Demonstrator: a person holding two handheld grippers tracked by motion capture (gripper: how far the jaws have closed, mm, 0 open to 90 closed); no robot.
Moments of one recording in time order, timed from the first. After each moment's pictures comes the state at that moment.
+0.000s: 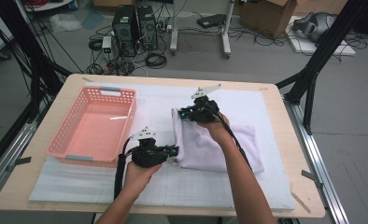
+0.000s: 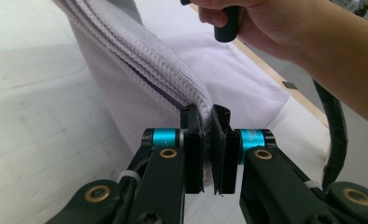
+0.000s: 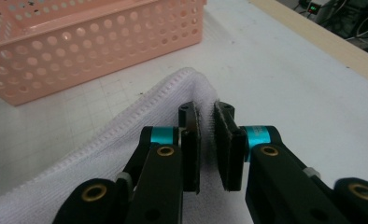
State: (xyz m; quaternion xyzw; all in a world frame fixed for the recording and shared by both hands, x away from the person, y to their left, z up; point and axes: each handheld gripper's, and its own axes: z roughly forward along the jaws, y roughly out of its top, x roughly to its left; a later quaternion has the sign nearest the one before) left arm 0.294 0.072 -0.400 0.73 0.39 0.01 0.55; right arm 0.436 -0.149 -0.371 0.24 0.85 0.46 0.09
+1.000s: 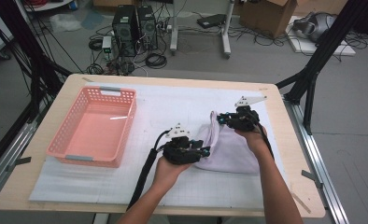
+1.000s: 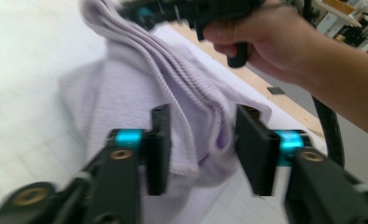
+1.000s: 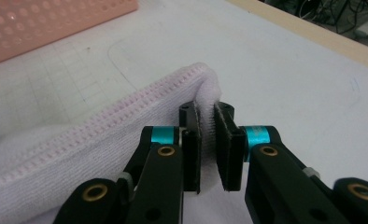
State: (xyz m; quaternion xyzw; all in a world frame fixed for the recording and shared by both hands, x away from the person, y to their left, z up) left arm 0.301 0.001 -0.392 0.75 0.34 0.03 0.57; right arm 0.415 -0.271 -0.390 0.32 0.82 0.45 0.13
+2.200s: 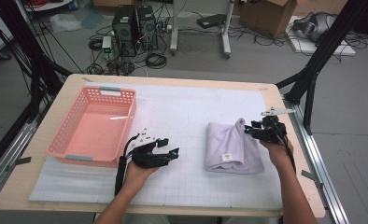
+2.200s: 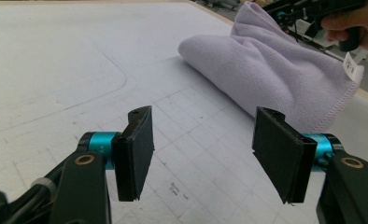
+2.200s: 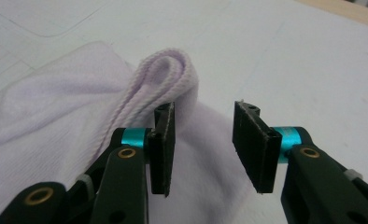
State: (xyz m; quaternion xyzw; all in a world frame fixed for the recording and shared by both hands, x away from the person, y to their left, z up) left arm 0.305 0.083 -0.433 0.74 0.35 0.11 0.56; right arm 0.371 -0.343 -0.394 0.44 0.79 0.37 0.21
